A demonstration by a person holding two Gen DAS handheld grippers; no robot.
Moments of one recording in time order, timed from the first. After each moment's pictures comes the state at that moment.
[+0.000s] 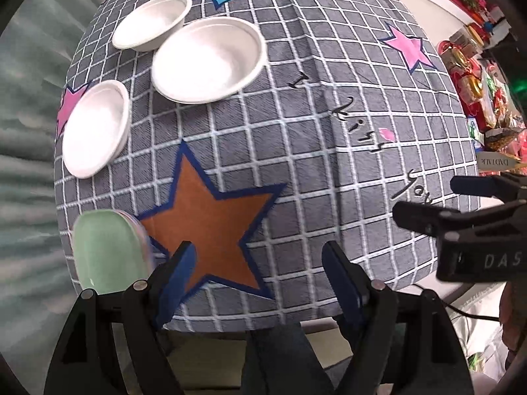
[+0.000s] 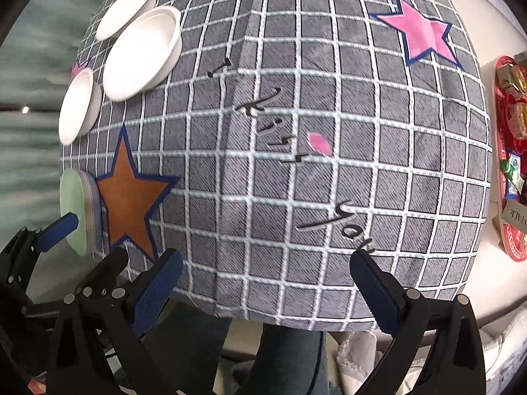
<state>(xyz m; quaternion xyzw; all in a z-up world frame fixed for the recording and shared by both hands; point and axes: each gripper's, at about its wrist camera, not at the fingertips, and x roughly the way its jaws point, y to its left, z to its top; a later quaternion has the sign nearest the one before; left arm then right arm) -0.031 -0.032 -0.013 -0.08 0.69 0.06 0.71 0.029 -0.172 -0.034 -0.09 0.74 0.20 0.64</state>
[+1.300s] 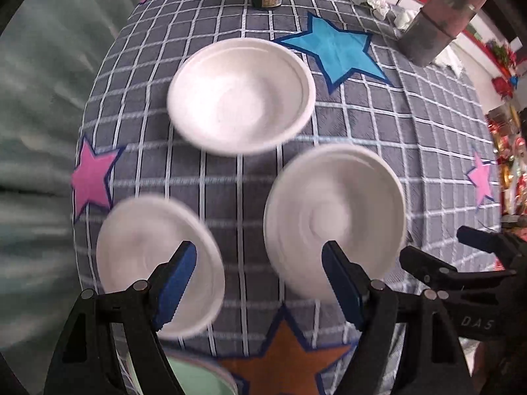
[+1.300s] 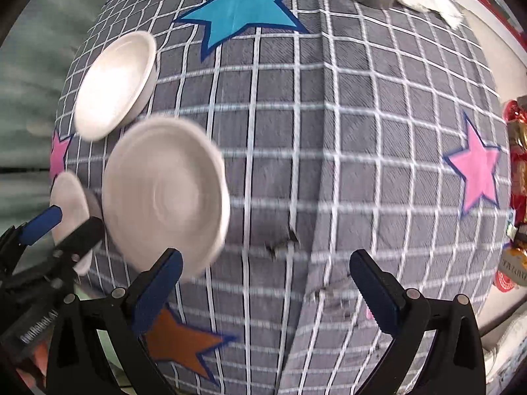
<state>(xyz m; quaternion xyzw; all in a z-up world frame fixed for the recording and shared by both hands) 0.080 0.147 -0.047 -0.12 0.66 0.12 0.73 0.135 -0.032 -0.055 -0.10 0.71 0.18 0.67</state>
